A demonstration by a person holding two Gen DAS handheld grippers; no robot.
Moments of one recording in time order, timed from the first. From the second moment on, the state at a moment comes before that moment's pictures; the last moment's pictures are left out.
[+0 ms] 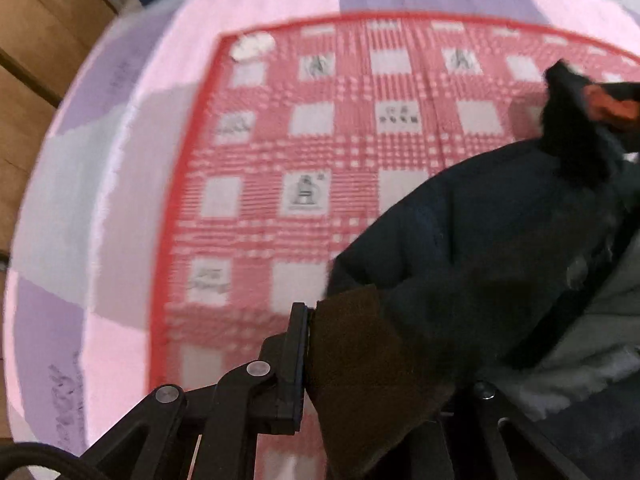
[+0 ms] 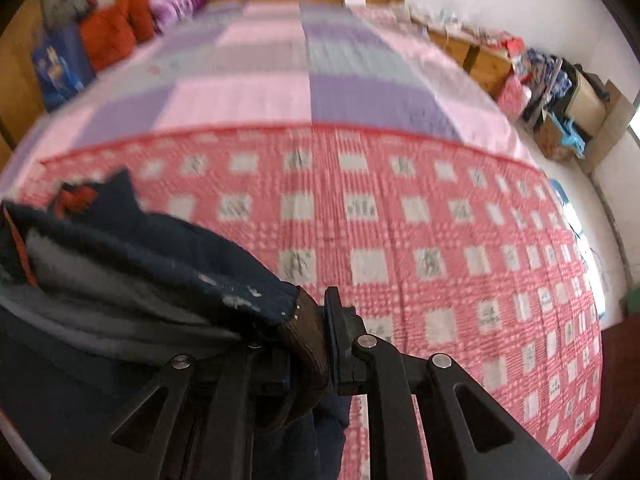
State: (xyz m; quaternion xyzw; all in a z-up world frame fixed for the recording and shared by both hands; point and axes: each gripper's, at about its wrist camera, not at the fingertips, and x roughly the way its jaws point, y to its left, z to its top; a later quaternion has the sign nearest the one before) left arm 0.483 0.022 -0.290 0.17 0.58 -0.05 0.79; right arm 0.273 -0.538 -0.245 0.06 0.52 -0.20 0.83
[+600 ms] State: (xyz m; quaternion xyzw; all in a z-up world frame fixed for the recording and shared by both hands) left arm 0.569 0.079 -0.219 -0.09 0.59 -0.21 0.77; right arm 0.305 -0.576 -0.273 0.11 0.57 -0.21 0.79
